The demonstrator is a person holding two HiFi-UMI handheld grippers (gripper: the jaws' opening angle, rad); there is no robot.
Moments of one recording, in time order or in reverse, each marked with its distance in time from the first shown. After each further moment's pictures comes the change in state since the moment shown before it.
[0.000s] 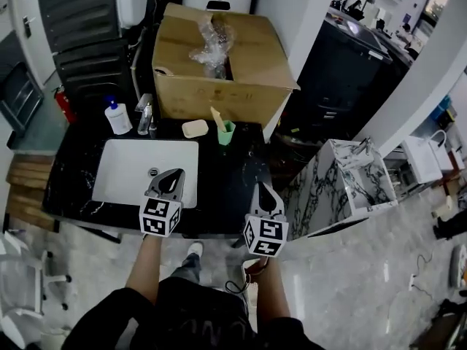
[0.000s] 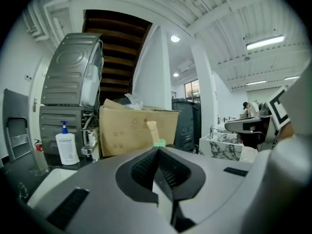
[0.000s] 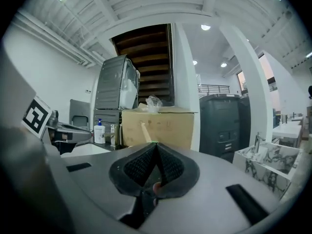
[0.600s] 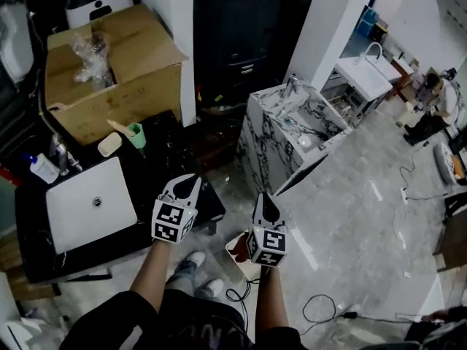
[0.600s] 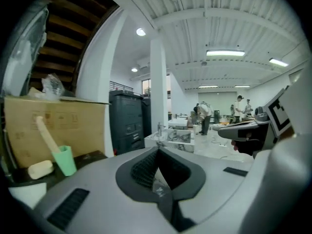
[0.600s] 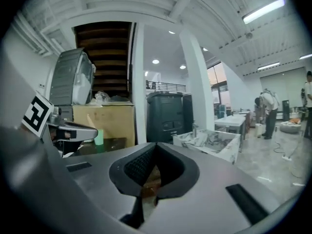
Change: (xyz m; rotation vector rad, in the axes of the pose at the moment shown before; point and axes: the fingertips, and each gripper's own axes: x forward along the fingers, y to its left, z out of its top) left arm 0.097 -0.285 0.007 0.151 0.032 -0.571; right arm -0.158 -0.191 -0.068 0.177 0.063 -0.501
